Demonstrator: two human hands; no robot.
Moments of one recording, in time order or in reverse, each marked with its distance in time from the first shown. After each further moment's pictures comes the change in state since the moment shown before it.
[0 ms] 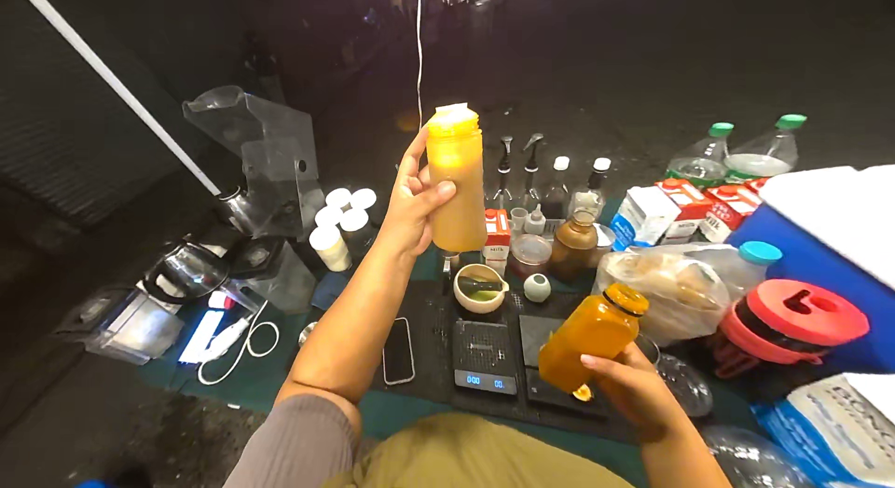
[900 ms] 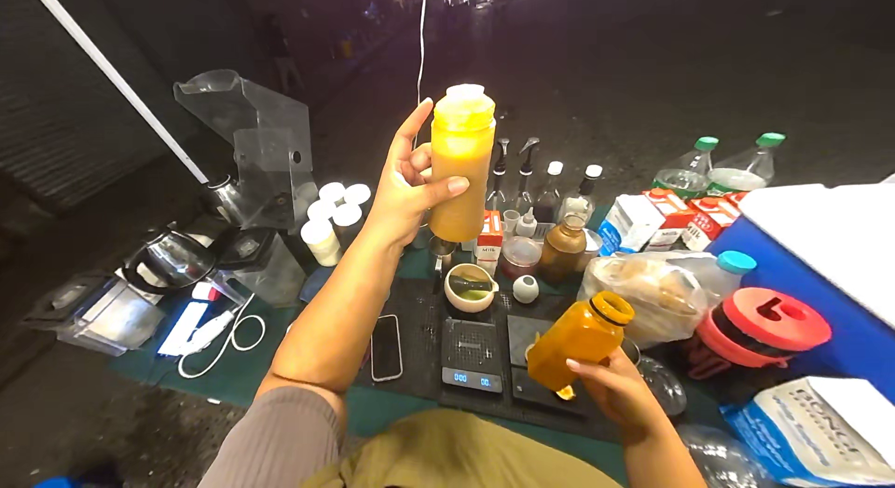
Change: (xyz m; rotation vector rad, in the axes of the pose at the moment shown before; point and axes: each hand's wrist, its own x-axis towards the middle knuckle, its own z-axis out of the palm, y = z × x) left_hand 0.002 0.023 0.007 0.162 -0.068 0.080; right_hand -0.005 0.000 -0.001 -0.020 0.014 -0.003
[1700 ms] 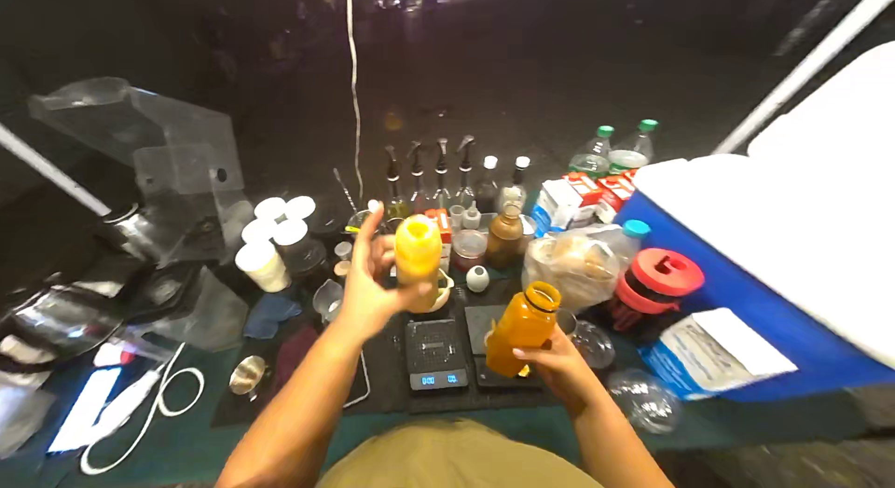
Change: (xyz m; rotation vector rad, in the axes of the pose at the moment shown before) left_hand -0.083 -0.071 0.000 0.413 0.059 -0.144; right_hand -0.007 -0.006 0.007 -0.081 0.080 0.044
